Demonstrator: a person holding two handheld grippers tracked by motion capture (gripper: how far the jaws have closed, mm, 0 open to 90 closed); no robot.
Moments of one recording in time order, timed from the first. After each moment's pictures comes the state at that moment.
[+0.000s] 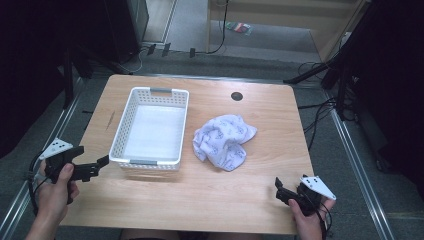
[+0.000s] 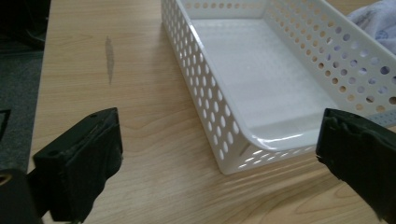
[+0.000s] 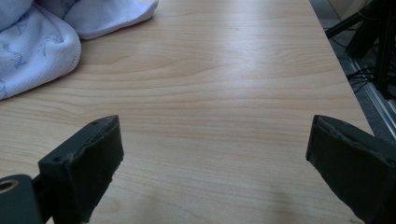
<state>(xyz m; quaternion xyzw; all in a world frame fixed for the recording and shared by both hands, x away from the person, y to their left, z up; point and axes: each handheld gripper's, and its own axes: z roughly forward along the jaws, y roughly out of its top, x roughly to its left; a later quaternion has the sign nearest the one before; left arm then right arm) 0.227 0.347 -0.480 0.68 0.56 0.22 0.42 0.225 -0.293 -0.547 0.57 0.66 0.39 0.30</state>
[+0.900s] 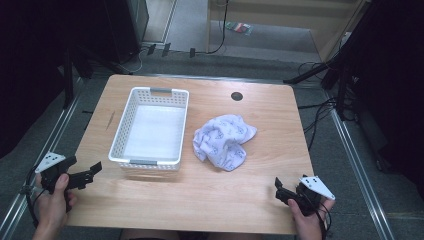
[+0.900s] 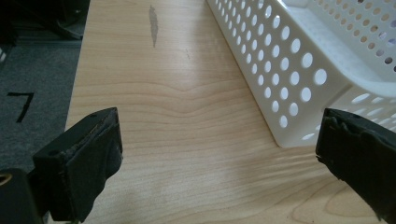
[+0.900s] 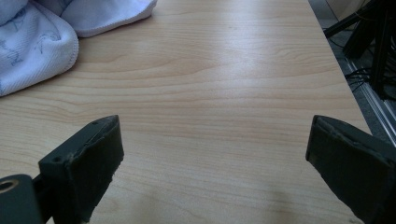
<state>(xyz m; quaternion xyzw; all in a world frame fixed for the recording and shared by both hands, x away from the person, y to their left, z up) 0.216 0.373 -0.530 0.64 0.59 0.24 0.43 0.225 -0.291 -0.547 0.57 0.66 0.39 0.31</state>
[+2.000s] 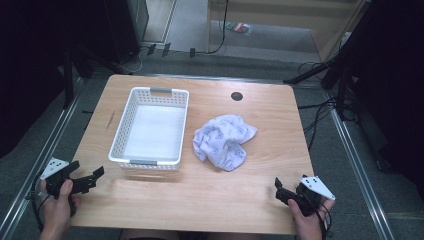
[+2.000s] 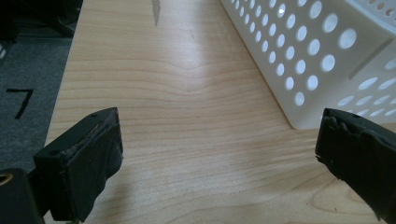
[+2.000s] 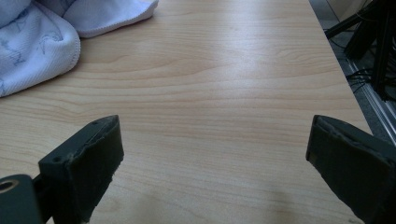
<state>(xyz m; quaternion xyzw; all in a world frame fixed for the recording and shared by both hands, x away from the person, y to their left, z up) 0.212 0.371 -0.553 0.64 0.59 0.25 0.43 0.225 -0.292 -0.547 0.57 0.66 0.39 0.31</state>
